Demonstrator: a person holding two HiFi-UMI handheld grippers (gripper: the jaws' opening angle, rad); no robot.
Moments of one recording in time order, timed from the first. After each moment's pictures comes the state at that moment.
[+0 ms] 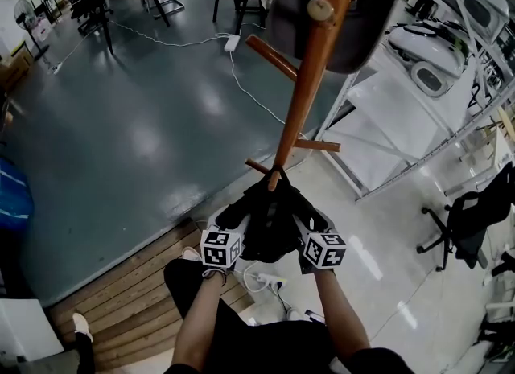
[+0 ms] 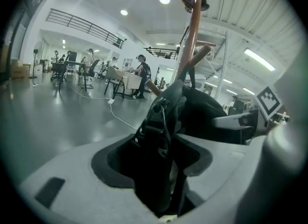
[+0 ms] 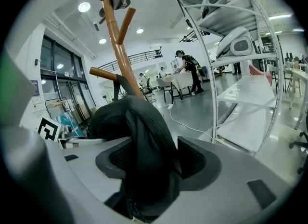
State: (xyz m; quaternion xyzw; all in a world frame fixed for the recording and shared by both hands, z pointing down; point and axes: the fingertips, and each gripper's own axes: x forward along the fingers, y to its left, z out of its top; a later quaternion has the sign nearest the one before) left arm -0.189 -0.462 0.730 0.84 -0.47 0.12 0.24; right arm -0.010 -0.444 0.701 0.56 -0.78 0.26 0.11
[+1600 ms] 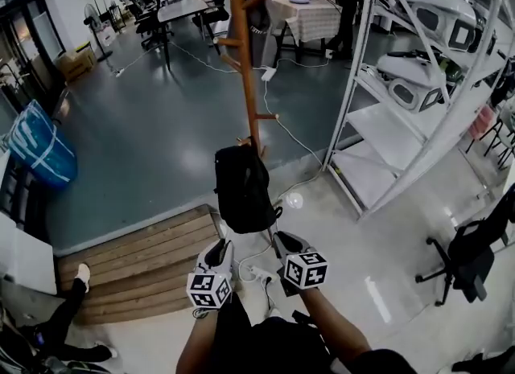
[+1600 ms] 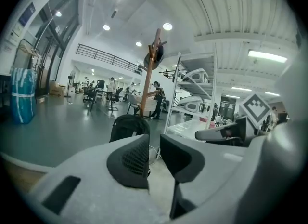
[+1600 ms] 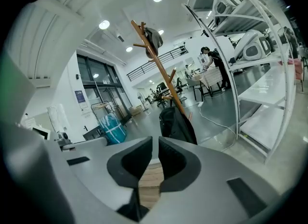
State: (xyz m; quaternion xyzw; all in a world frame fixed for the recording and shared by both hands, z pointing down) left arm -0.081 -0.127 0.549 0.76 -0.63 0.04 0.16; right arm 0.058 -0.179 0.562 0.38 -0.88 0.27 0.08
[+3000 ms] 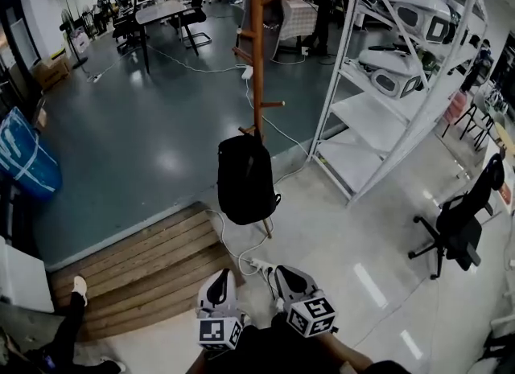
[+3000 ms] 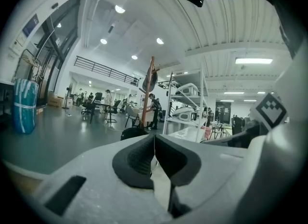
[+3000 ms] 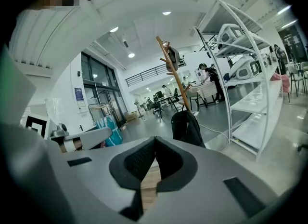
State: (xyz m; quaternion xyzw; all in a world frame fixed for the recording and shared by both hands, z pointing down) left arm -0.130 0.036 0.475 0.77 -0.63 0.00 0.09; right arm 0.000 0.015 0.499 0.43 -0.87 0.22 0.05
